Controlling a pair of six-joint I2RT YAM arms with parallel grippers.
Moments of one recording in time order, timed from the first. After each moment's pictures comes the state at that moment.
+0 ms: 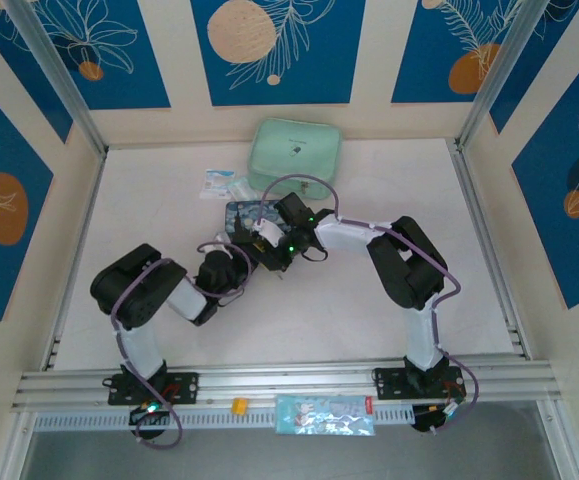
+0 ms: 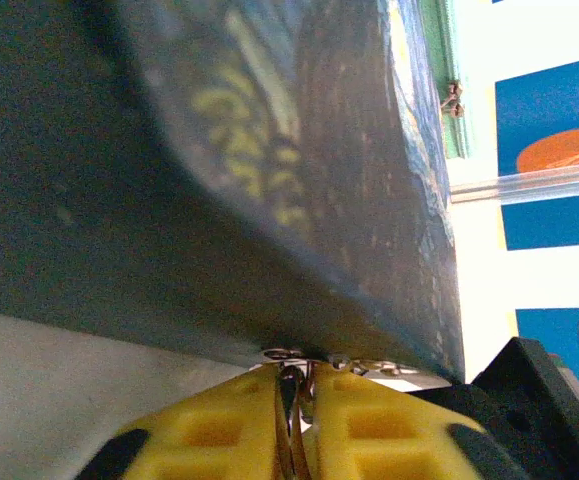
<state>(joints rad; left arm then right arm) -0.61 1.84 0.39 1.15 0.00 -1.28 0.70 2.01 1.33 -0.41 -0.48 -0.24</state>
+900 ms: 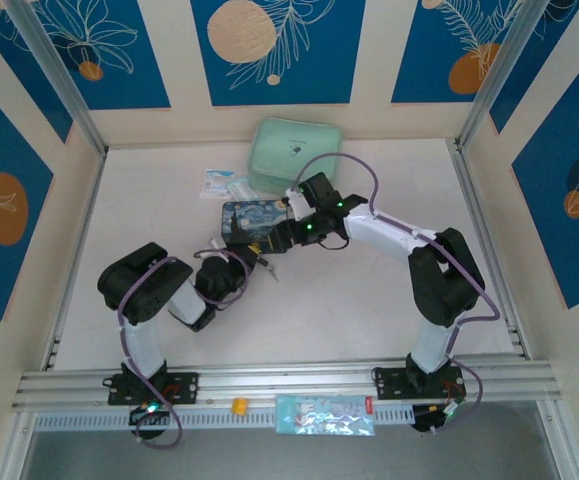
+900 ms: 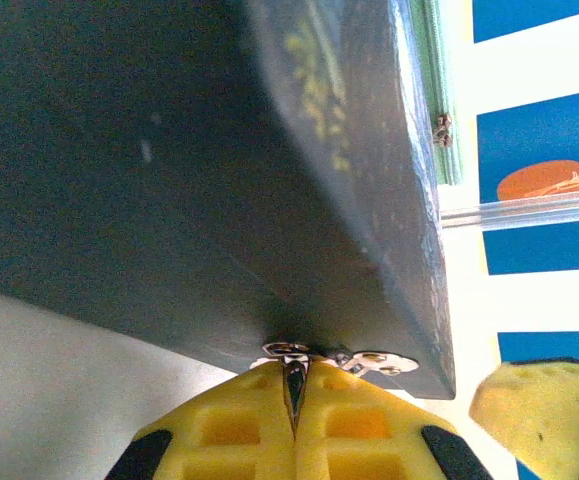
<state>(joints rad) -0.62 1.87 0.34 1.26 -0.05 -1.31 0.58 1.79 1.31 -0.52 -0.38 0.31</state>
